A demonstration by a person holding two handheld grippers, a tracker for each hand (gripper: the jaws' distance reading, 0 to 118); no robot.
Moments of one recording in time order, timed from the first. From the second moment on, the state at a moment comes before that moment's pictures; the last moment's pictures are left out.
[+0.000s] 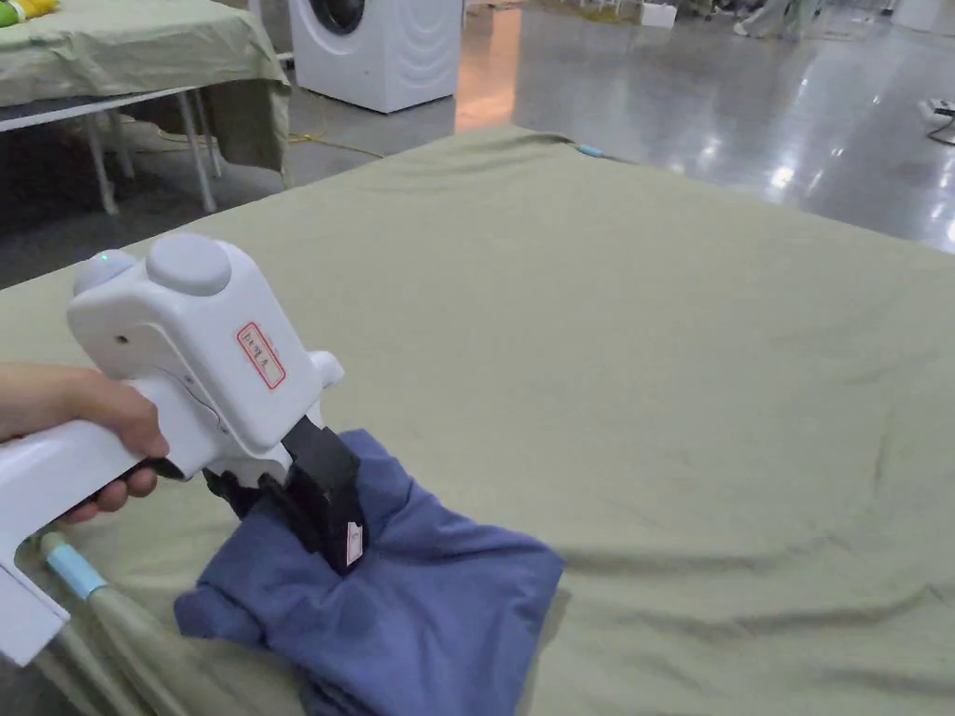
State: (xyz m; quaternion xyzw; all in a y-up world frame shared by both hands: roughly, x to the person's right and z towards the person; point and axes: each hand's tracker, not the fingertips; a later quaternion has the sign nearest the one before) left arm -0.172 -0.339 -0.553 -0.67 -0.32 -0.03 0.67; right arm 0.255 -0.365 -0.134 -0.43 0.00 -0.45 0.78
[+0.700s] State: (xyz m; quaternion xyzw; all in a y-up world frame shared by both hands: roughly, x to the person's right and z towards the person) left arm -0.306 -0.270 -0.509 -0.50 -0.14 0.16 0.84; right arm 0.254 -0.358 -0.139 -0.44 -0.01 -0.41 0.80
